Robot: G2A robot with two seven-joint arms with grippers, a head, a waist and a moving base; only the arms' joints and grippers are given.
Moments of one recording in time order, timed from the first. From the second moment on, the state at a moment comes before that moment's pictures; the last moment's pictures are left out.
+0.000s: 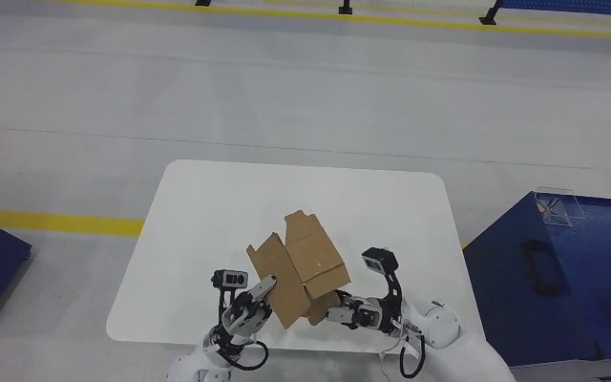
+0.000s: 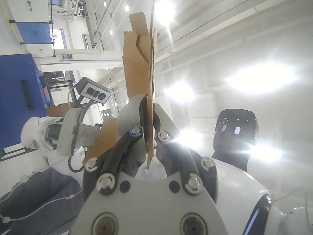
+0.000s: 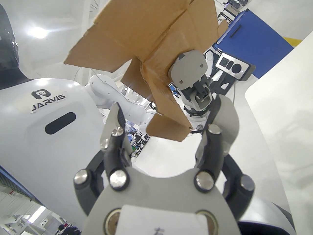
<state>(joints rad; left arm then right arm) 1.49 -1.26 -1.12 -1.61 -0.93 -0.66 -0.83 -1.24 -1.04 0.99 -1.53 0.55 -0.88 0.94</state>
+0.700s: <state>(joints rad) 1.51 -1.25 -1.28 -1.53 -1.05 -0.66 -0.84 -1.19 -1.03 1.01 -1.50 0.58 -0.82 0.99</state>
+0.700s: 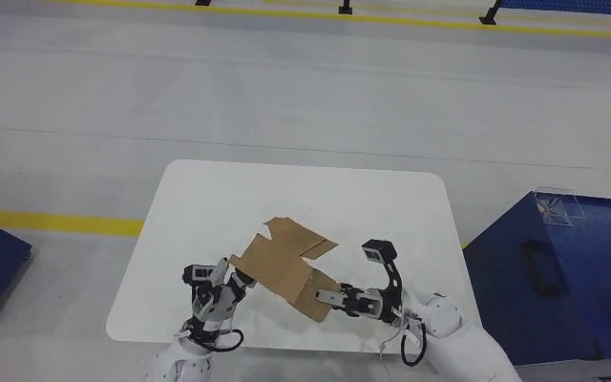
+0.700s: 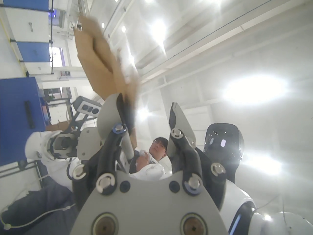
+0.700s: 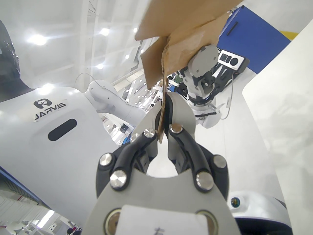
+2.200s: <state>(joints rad) 1.38 -1.21 -1.28 -1.53 -0.50 -0.25 -1.04 -1.26 -0.97 1.04 -1.78 -0.11 -0.60 1.05</state>
